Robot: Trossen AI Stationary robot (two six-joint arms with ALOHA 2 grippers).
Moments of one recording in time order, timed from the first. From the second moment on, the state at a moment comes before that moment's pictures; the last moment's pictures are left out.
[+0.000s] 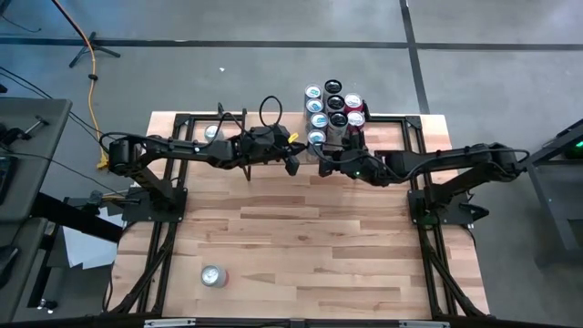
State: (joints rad) left arm 0.22 1.60 1.01 0.24 -0.18 -0.31; right arm 0.00 1.33 1.03 -0.34 0.63 0.97
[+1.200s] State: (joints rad) left arm 0.15 1.61 1.01 0.22 -0.16 -0.23; right arm 0.03 1.21 1.03 -0.51 0.57 0.83
